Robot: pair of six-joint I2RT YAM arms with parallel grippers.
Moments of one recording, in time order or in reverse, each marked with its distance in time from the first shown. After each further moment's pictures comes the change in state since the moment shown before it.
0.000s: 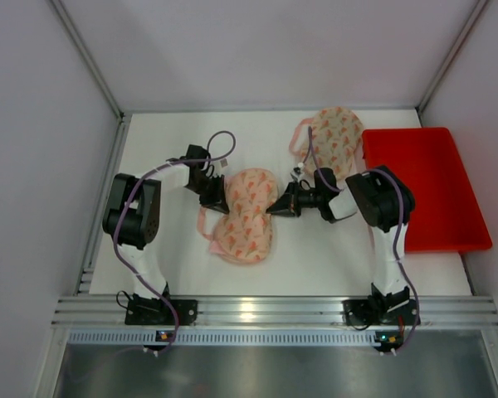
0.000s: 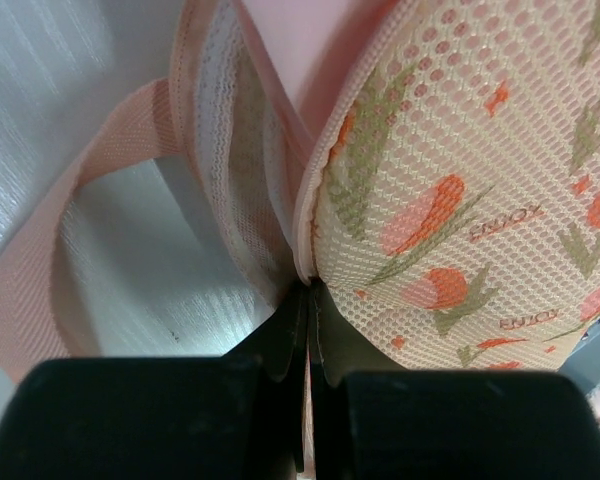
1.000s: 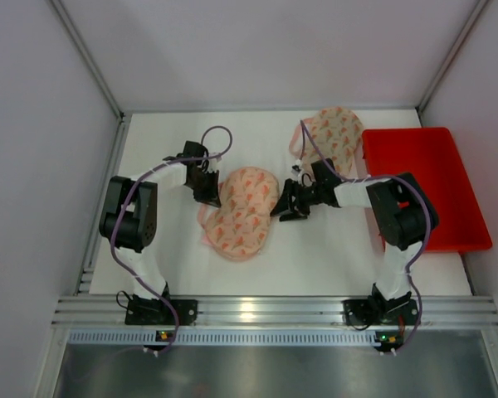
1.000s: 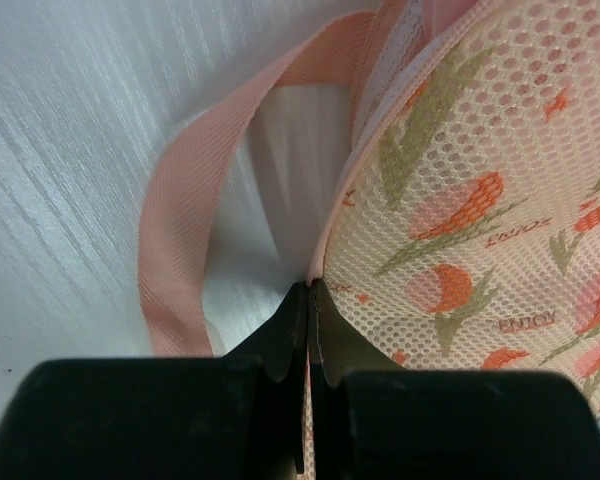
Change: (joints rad) left arm 0.014 -0.036 0.005 0.026 -0.183 0.018; right arm 0.009 -0.225 0.134 -0.811 0.142 -0.509
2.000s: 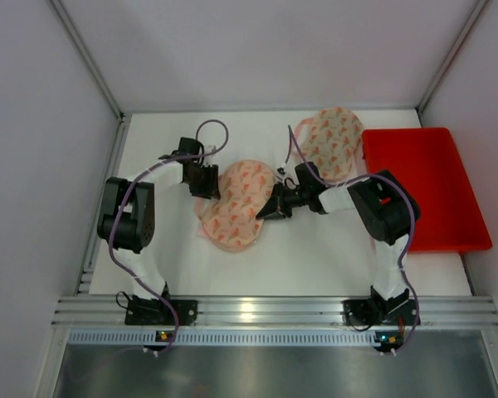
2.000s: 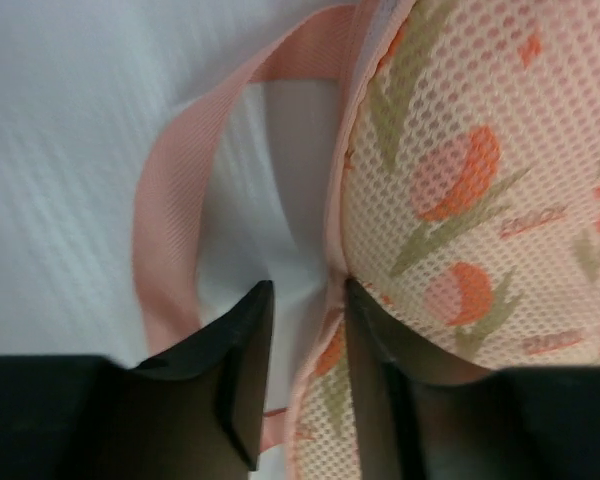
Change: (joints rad) left arm 0.025 -0.002 0.014 0.062 -0.020 -0.009; right arm 0.114 0.087 -0.043 0.350 -0.041 0.343
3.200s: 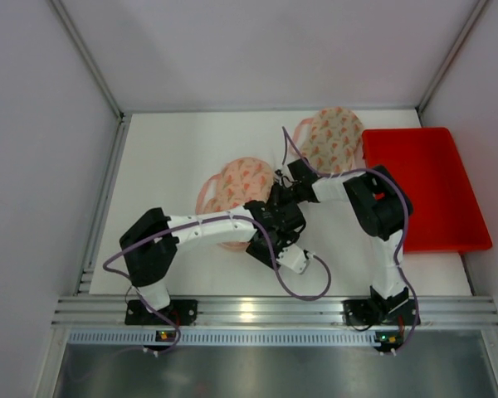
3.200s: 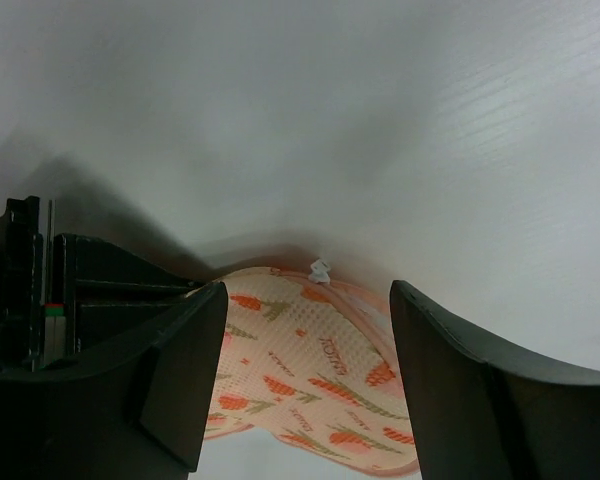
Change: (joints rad) left arm -0.911 -0.137 0.061 -0.388 -0.308 1.201; right arm 0.005 0.072 0.213 -0.415 0.066 -0.079
